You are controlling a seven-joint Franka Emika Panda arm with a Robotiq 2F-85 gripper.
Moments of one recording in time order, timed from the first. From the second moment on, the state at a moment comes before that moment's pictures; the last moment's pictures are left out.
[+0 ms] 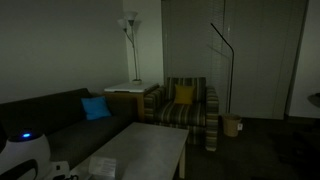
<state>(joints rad) 0.09 1.42 0.14 -1.39 -0.03 2.89 0.08</state>
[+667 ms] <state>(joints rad) 0.10 1.42 0.13 -1.39 -0.03 2.89 0.12</state>
